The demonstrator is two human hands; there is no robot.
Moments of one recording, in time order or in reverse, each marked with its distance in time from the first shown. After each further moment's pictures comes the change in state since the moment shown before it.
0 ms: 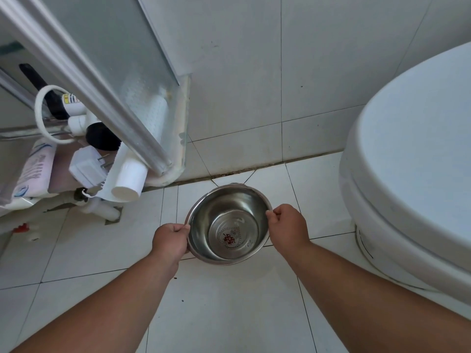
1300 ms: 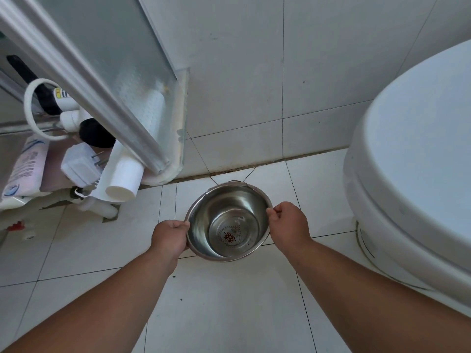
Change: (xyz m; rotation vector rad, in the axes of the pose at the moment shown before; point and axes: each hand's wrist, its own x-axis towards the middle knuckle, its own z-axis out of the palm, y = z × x) left_hand -0.003 0.012 0.003 0.002 0.005 -0.012; right_hand 0.005 -0.002 0.000 -0.029 -0.013 0.016
